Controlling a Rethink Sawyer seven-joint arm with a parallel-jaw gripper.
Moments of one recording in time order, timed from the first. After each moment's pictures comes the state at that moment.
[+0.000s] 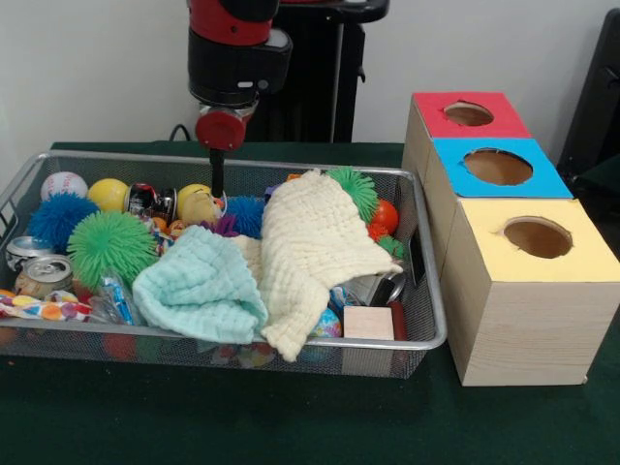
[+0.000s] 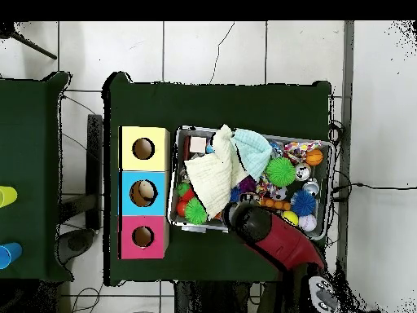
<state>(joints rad) -0.26 -0.57 -0.26 1.89 0.23 0.27 2.70</state>
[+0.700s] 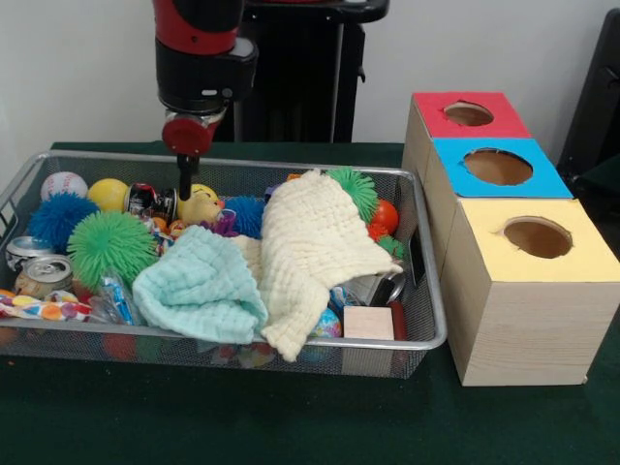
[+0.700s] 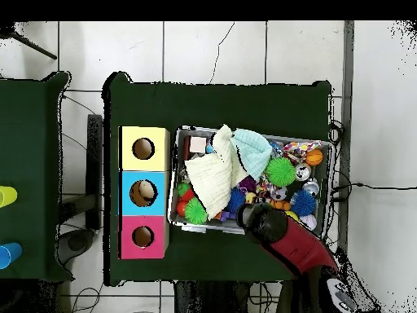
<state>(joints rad) -0.34 -0.53 -0.25 1.88 0.23 0.27 2.70</state>
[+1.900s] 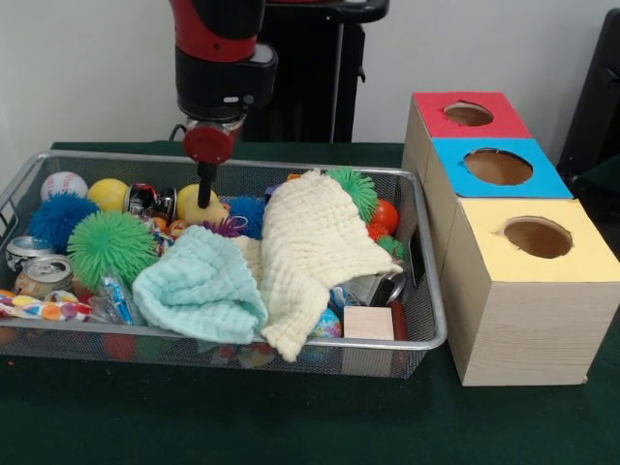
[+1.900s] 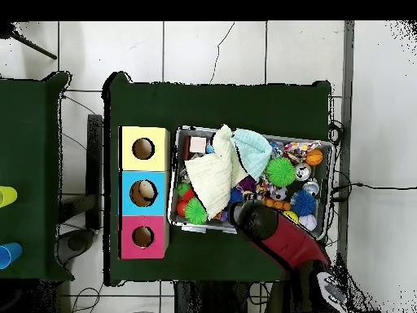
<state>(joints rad) -0.31 -0.53 -0.23 1.88 0.23 0.26 2.70</state>
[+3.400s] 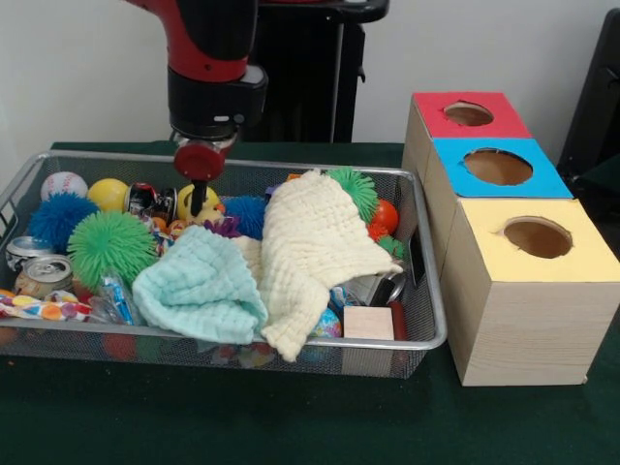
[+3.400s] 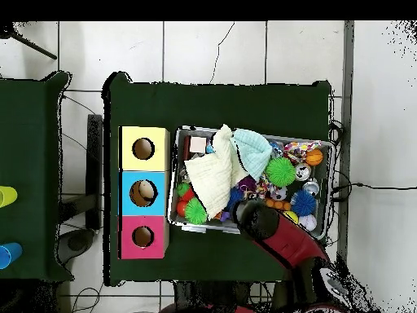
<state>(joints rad) -0.34 -0.49 -0.20 1.88 0.23 0.18 2.70</state>
